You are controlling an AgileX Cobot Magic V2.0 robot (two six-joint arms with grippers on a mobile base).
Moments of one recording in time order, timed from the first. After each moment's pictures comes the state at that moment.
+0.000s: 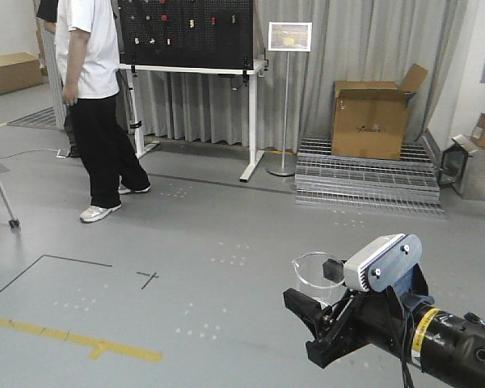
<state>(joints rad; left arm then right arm) -0.07 -0.01 0.03 0.18 0.28 -0.18 0.27 1.50 -0.77 -0.80 -0.57 0.54</state>
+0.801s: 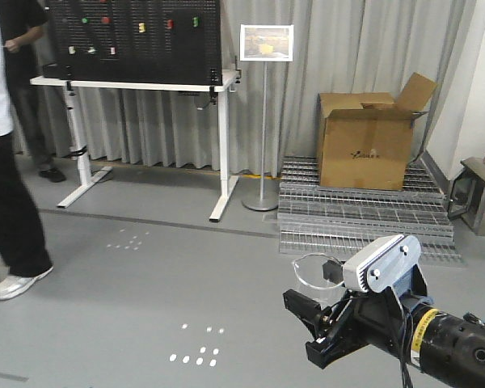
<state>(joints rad) -0.07 -0.01 0.03 0.18 0.28 -0.18 0.27 1.50 -0.77 -0.80 -0.56 0.54</state>
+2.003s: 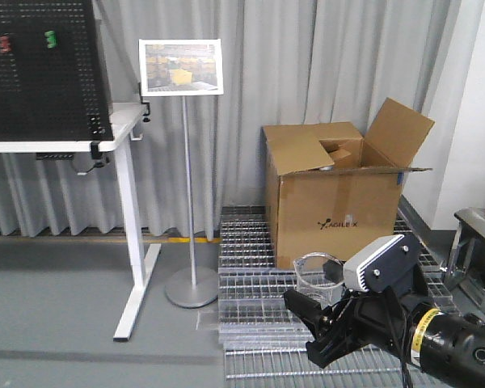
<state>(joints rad) -0.07 -0.01 0.03 0.18 0.28 -0.18 0.27 1.50 -0.77 -0.80 -0.57 0.54</state>
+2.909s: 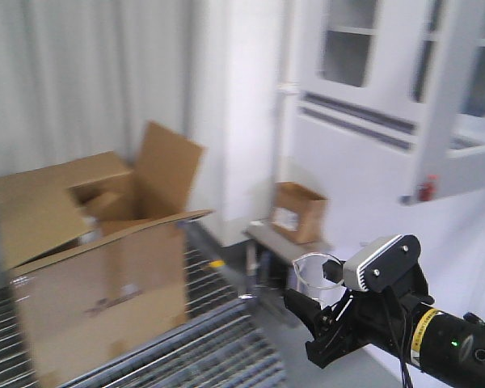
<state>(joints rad) -0.07 -0.01 0.03 0.18 0.28 -0.18 0.27 1.50 -0.77 -0.80 -0.57 0.55</state>
